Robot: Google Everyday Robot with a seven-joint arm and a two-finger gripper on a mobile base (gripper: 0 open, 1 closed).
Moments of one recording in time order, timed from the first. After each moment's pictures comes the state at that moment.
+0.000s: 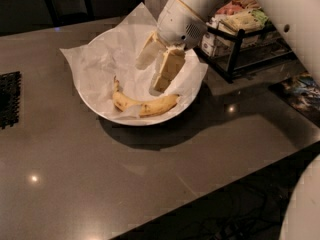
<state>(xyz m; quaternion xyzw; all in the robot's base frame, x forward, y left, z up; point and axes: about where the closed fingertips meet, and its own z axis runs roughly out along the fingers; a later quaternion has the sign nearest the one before) 0.526 0.024 0.934 -0.77 0.55 0.26 0.17</state>
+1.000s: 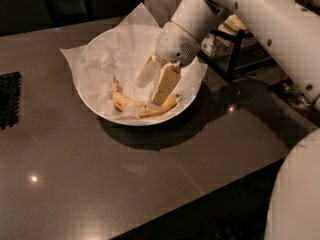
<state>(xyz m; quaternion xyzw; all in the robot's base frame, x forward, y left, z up) 0.524 0.029 0.890 -0.75 0.57 0.31 0.13</state>
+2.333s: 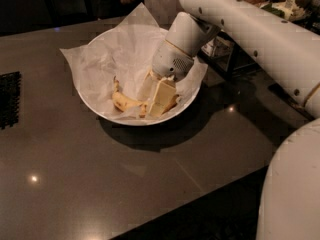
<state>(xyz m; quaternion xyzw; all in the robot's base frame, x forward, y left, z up) 0.520 0.032 0.849 -0.73 0.60 0.32 0.08</state>
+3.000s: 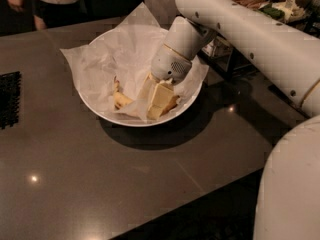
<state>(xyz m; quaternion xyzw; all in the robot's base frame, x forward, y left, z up) 0.520 0.033 0.838 -0.73 0.61 0.32 0.07</state>
